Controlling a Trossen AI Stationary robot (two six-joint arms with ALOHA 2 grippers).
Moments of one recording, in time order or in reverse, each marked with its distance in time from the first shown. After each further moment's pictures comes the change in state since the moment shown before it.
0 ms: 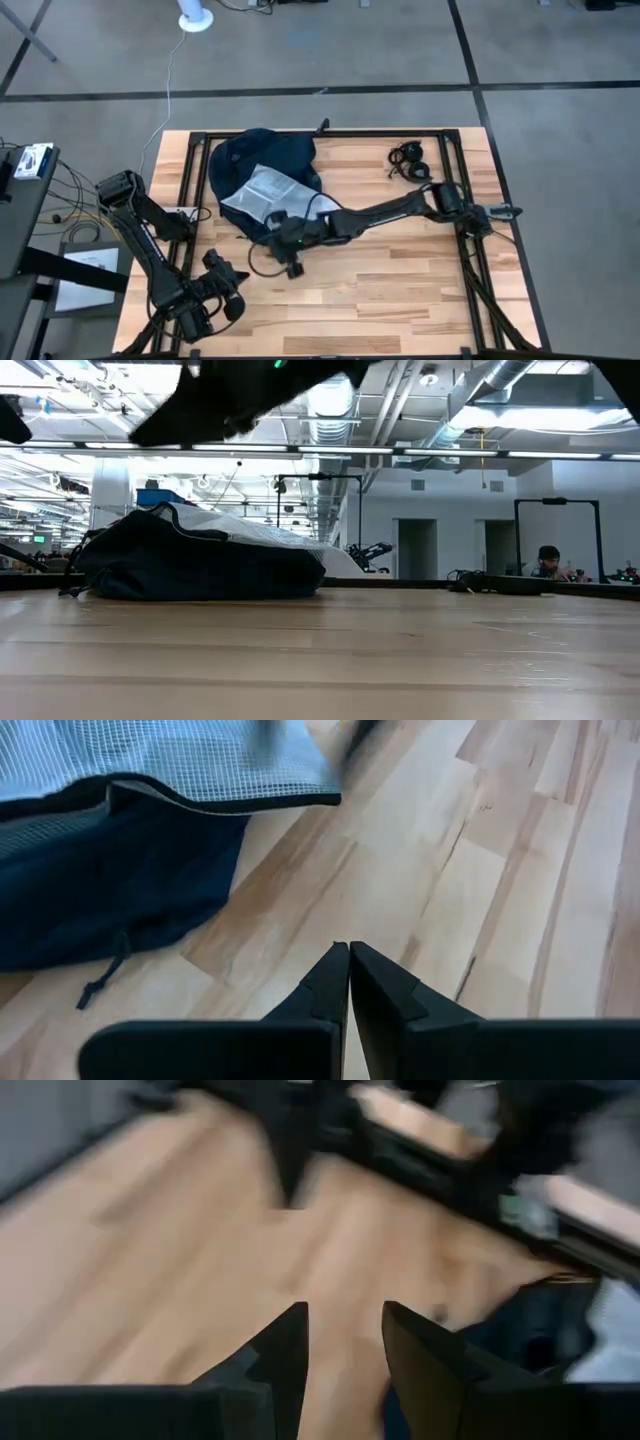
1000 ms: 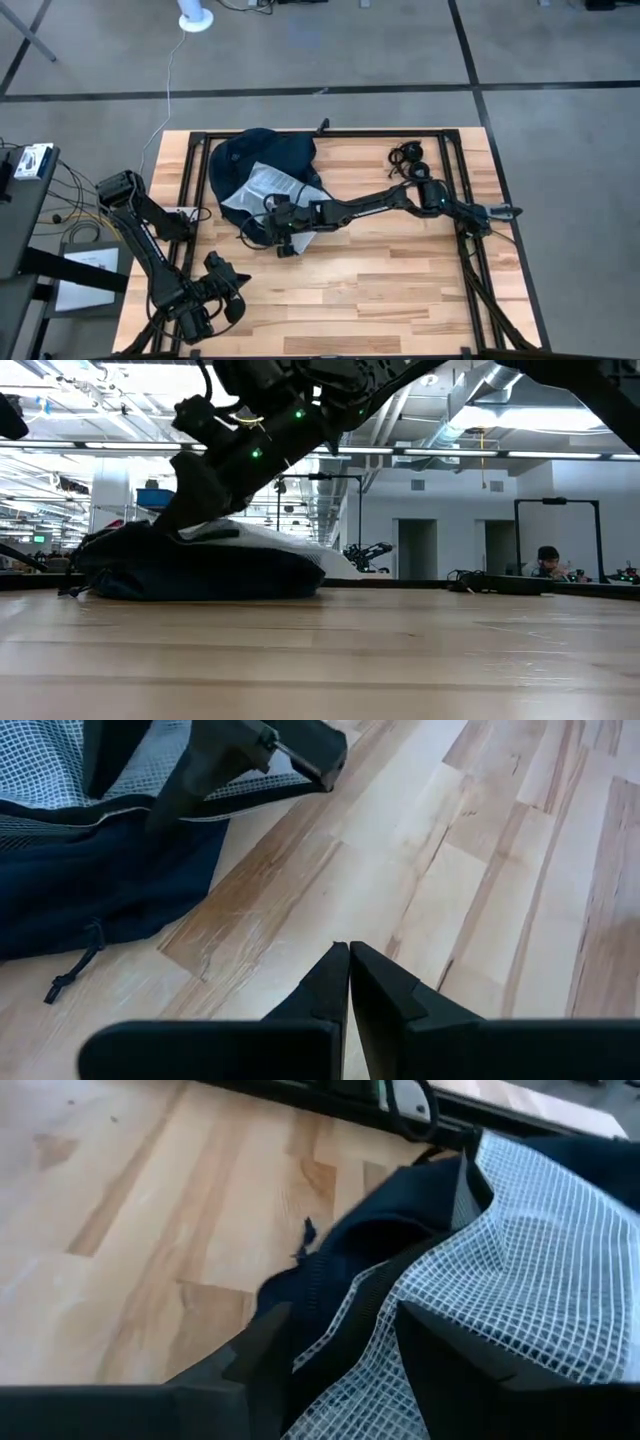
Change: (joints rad) left arm 0.000 0.000 0.000 0.045 0.002 -0.008; right arm -0.109 0.143 0.022 0.065 0.098 0.116
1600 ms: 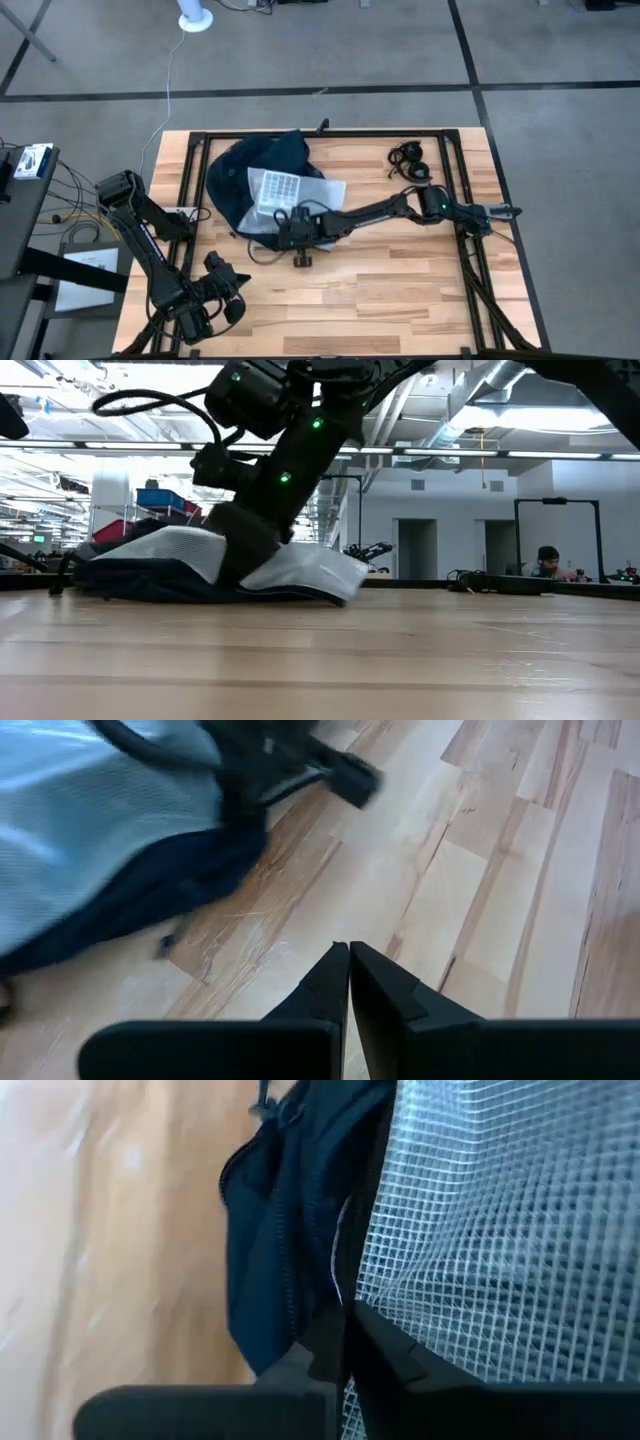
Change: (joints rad) left arm 0.000 0.000 0.000 0.001 0.000 0.024; right arm 0.072 0.013 0.002 -0.397 0.080 0.169
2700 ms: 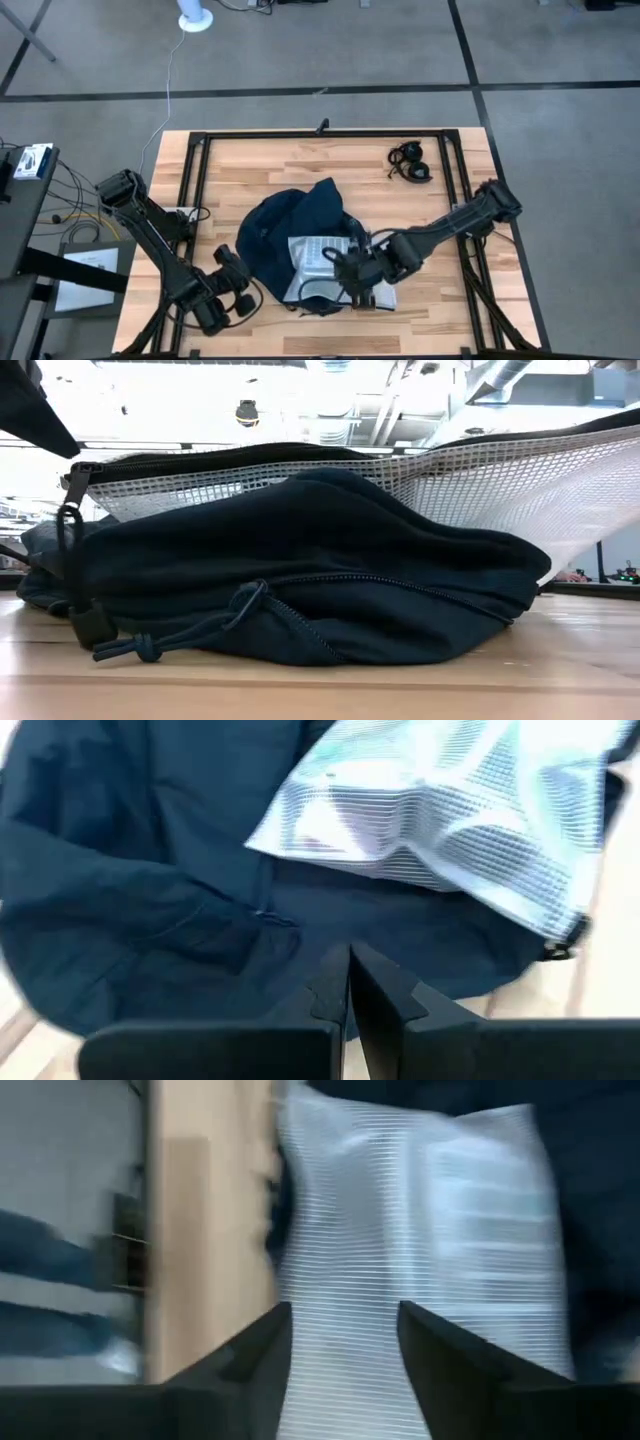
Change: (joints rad) left arm 0.126 0.000 0.000 0.061 0.047 0.230; right arm 0.353 -0.514 -0.058 -0.578 0.013 0.479
